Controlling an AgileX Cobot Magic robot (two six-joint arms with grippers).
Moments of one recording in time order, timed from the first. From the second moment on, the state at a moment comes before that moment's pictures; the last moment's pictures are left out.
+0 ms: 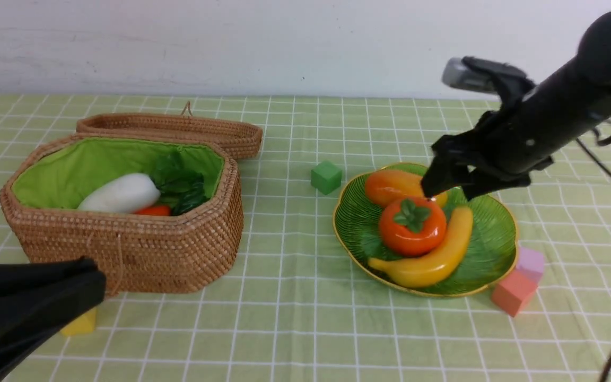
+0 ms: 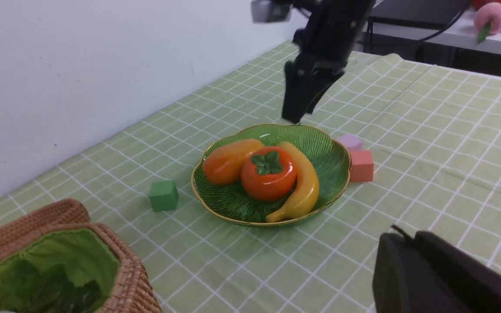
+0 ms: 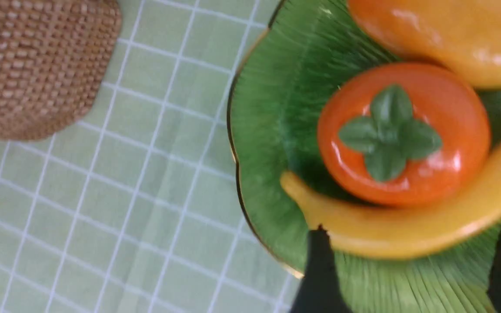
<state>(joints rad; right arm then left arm) 0.18 1.74 -1.52 0.44 1.00 -0.17 -0.60 0.48 -0.67 -0.38 0.48 0.48</state>
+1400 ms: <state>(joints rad) 0.18 0.44 -0.61 0.07 1.00 0.27 -0.60 0.11 -0.15 -0.15 0.31 -0.07</state>
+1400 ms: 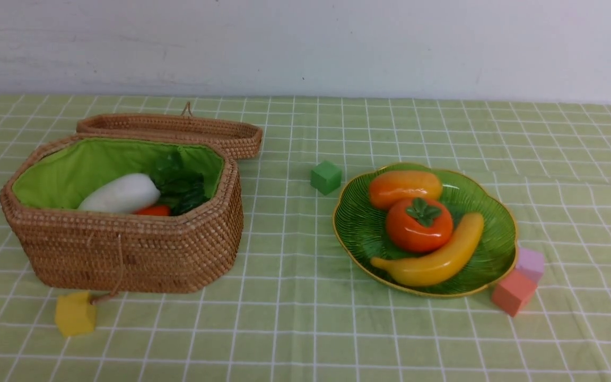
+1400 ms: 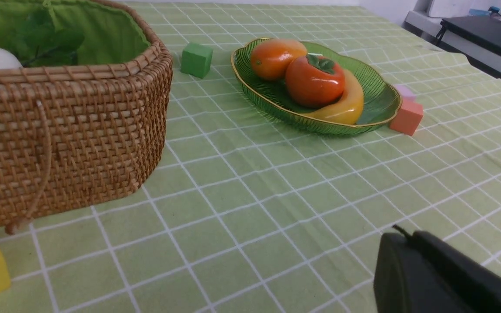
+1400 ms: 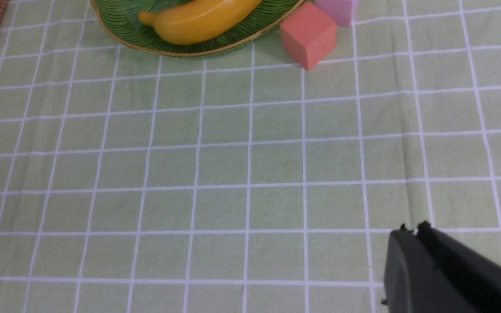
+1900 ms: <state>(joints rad) 0.06 0.11 -0.20 -0.02 0.49 0.15 -0.60 0.11 -0.15 -0.15 0.31 -0.07</state>
